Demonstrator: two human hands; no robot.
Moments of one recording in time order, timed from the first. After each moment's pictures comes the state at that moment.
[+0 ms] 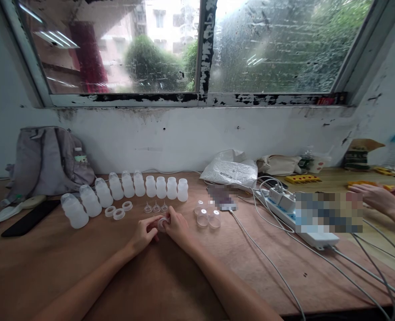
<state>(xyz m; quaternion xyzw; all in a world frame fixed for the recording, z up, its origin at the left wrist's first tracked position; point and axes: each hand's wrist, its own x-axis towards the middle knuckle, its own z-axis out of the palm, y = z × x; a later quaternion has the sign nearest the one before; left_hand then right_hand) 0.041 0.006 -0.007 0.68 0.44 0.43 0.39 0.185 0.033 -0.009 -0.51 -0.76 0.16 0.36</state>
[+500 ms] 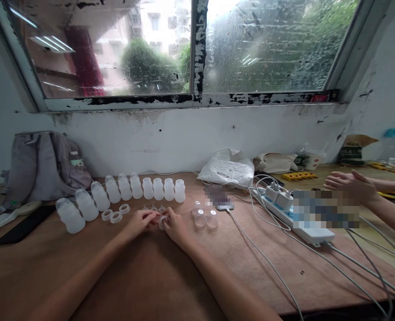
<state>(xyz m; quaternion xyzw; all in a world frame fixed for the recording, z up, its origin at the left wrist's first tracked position) 0.031 0.033 0.019 0.74 0.49 0.35 0.30 0.192 0.037 -0.011 -0.48 -0.76 0.20 0.39</state>
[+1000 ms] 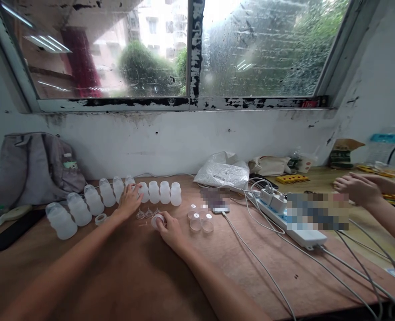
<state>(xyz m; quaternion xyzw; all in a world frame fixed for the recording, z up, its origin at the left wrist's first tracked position) 0.009 0.114 0.032 0.72 0.58 0.37 -0.06 0.189 0.033 -0.006 -0.47 -0.72 0.27 0.43</state>
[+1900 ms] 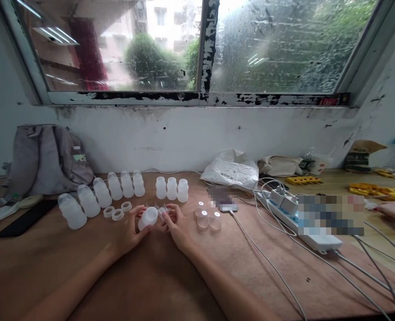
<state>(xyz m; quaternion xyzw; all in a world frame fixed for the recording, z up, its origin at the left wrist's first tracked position) 0.001 0.008 -0.005 0.78 0.41 0.46 0.07 0.180 0.021 0.000 -0.37 -0.60 0.46 0.54</state>
